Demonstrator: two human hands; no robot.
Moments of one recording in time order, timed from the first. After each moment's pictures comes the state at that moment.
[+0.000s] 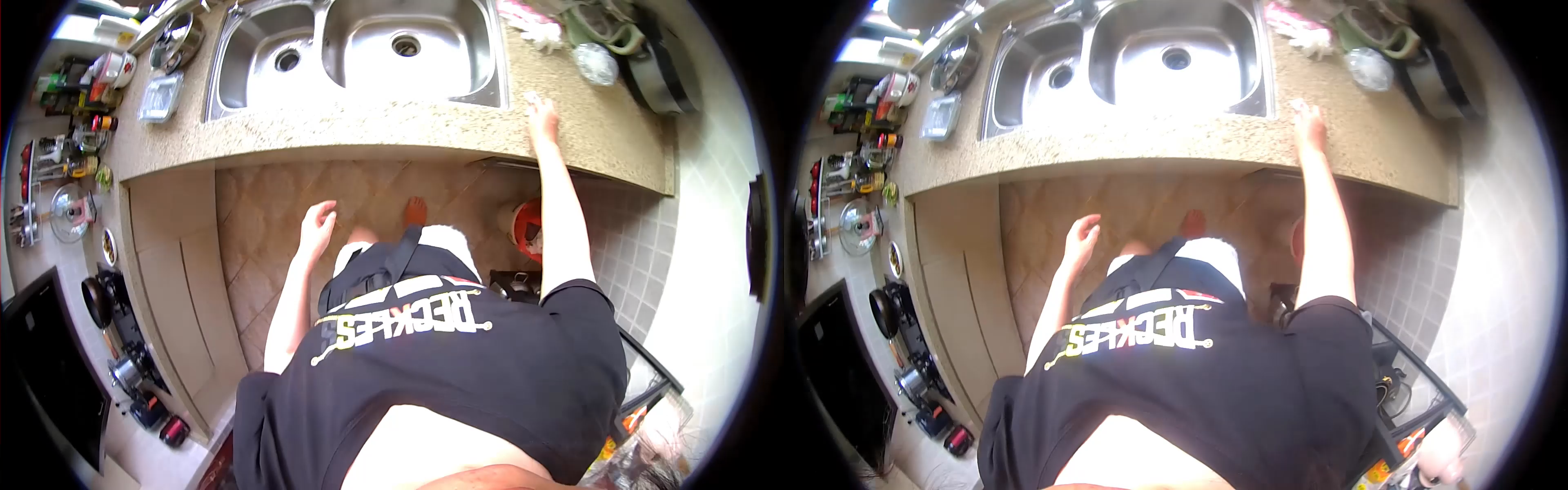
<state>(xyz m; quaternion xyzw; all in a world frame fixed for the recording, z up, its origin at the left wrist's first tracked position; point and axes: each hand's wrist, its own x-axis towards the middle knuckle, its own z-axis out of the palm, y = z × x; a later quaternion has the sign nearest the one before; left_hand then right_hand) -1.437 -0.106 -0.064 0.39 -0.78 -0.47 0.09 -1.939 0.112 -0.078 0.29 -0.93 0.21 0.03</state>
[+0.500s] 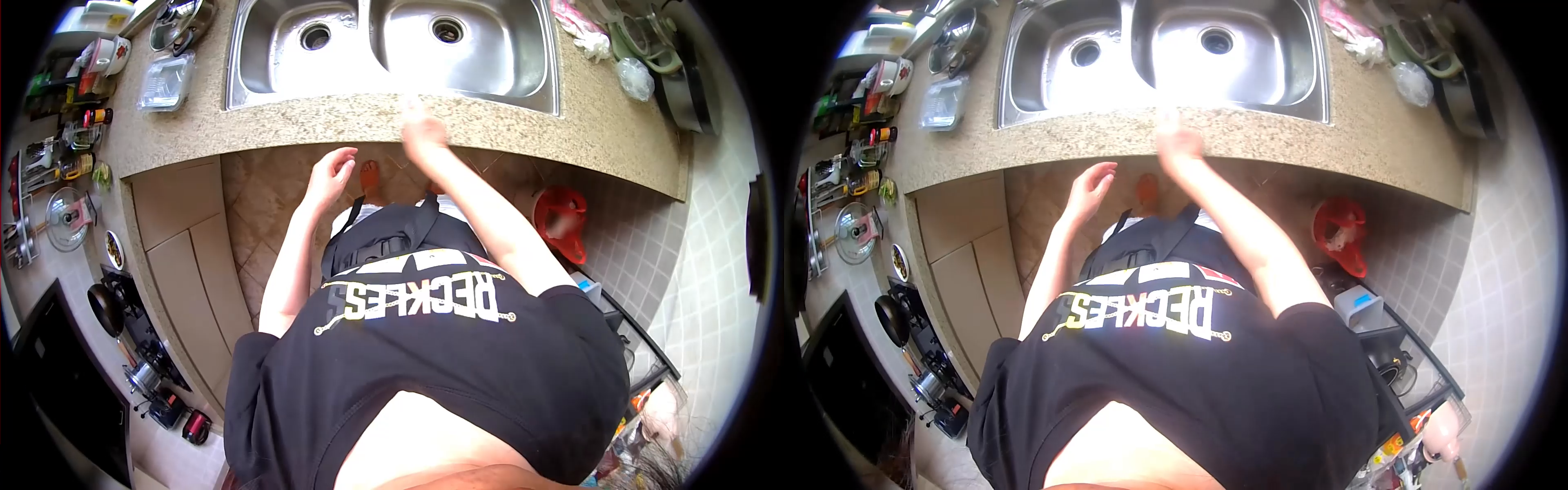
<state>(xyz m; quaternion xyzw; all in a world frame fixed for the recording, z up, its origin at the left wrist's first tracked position) -1.471 -0.250 -0.025 0.35 -0.76 -0.55 0.03 -1.662 -0.152 -0.075 0.43 -0.88 0.18 0.01</state>
